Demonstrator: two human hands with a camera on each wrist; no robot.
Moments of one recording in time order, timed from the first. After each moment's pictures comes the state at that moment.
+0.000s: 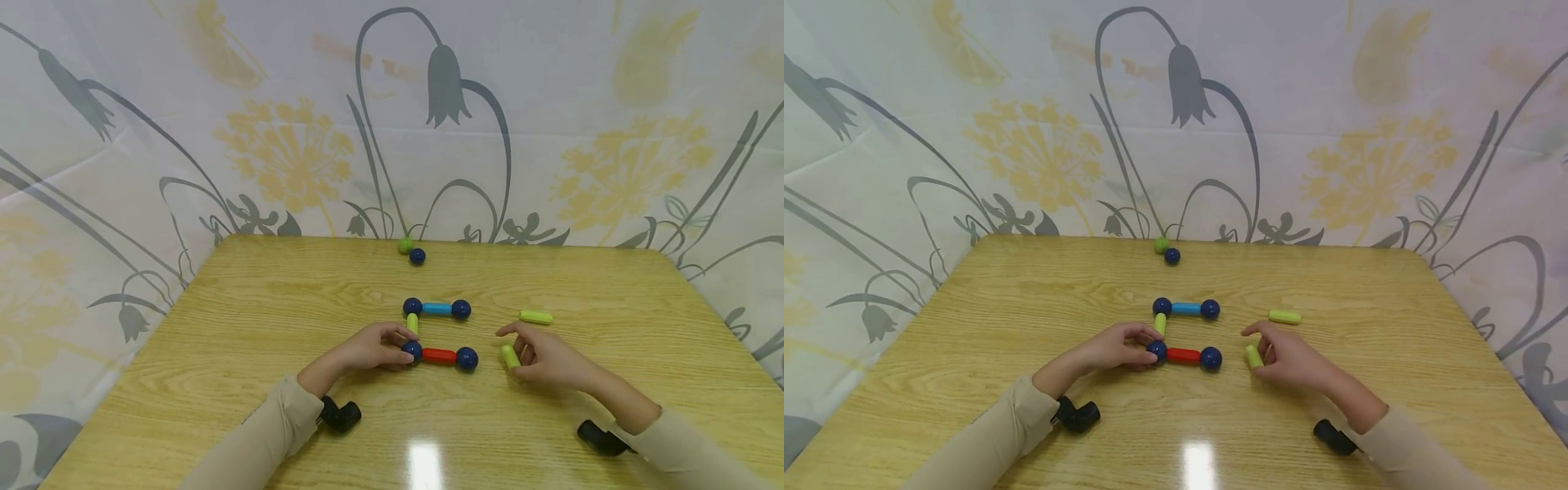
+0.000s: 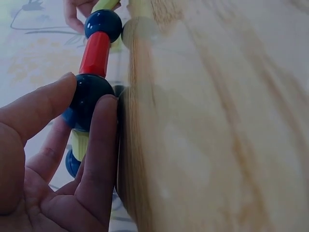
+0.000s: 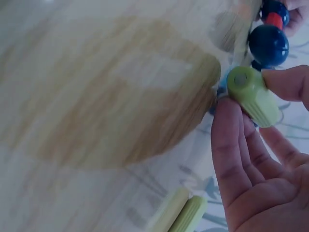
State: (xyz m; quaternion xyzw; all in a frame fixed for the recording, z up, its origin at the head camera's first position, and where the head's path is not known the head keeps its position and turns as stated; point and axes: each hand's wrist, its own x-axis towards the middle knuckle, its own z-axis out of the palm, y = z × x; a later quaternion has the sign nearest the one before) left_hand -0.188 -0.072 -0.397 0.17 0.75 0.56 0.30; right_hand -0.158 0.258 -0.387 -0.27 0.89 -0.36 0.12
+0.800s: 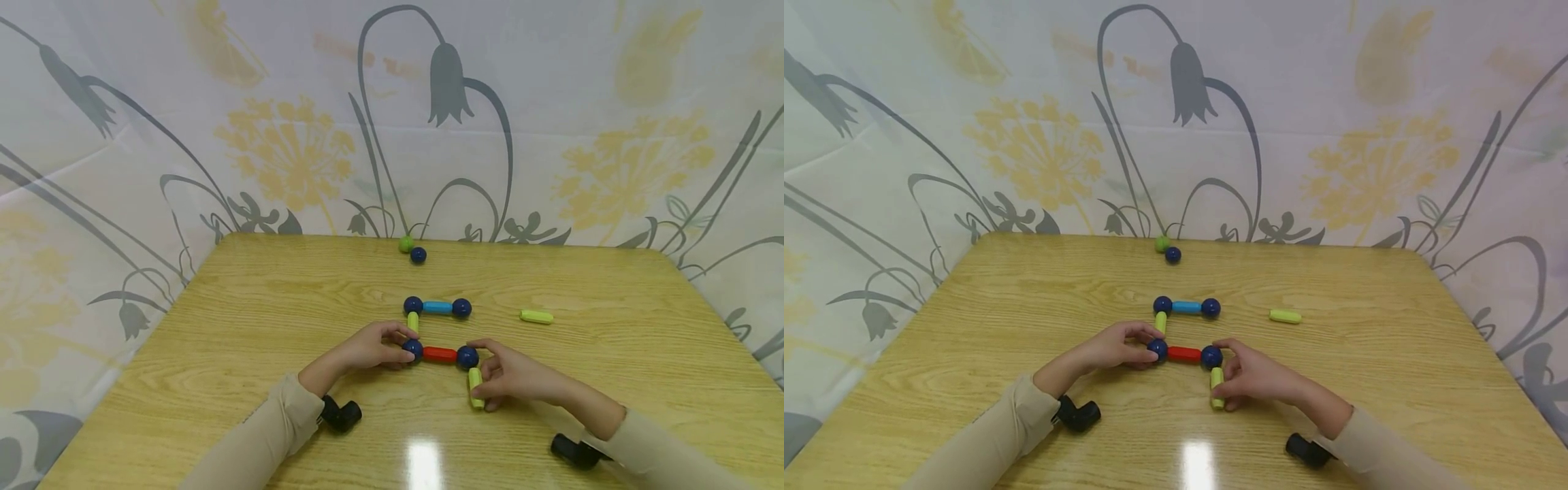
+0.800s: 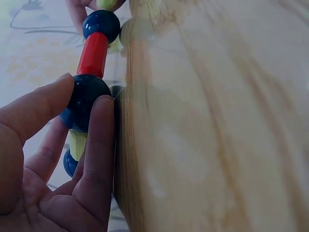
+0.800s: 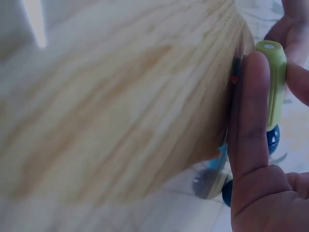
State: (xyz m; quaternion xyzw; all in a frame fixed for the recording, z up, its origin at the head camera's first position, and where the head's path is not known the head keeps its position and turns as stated) left_hand -0.190 -0.072 -0.401 0.18 0.74 0.57 0.30; right_hand -0.146 0.211 -0.394 -0.16 0.74 -0.56 0.32
